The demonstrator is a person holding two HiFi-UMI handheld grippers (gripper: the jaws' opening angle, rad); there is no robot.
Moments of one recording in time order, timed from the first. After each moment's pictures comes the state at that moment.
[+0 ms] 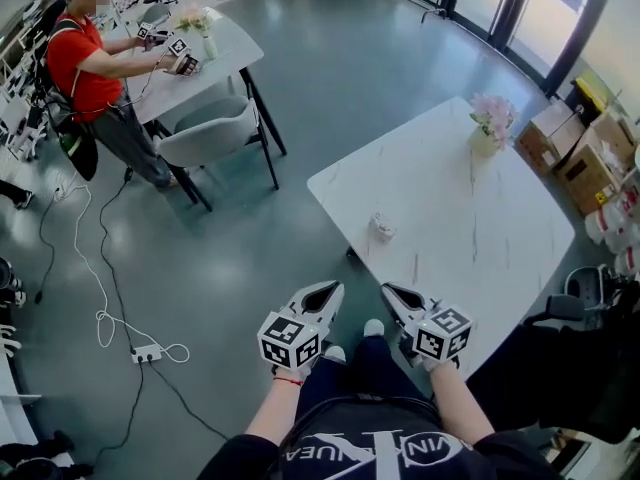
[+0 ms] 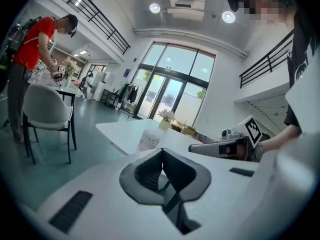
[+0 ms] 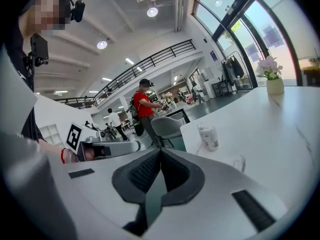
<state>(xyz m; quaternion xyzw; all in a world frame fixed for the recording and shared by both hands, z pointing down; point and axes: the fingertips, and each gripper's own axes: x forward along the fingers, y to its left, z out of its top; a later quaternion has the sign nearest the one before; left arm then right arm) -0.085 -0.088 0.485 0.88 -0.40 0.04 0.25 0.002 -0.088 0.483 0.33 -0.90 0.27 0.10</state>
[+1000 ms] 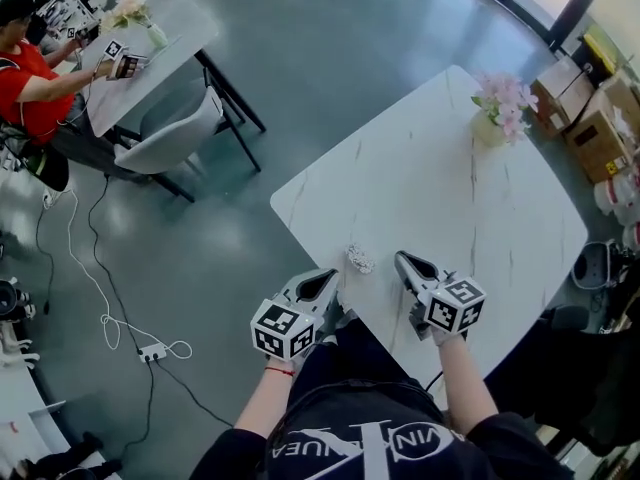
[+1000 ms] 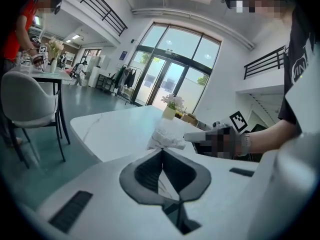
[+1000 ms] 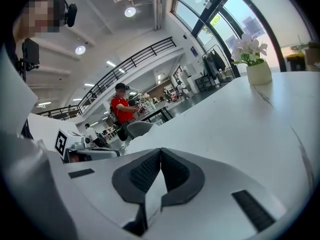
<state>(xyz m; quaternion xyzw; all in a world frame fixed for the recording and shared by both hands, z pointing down) -0.028 -0.223 0.535 0.88 -0.36 0.12 0.29 0.094 -0.258 0.539 0.39 -0.86 0.33 0.09</state>
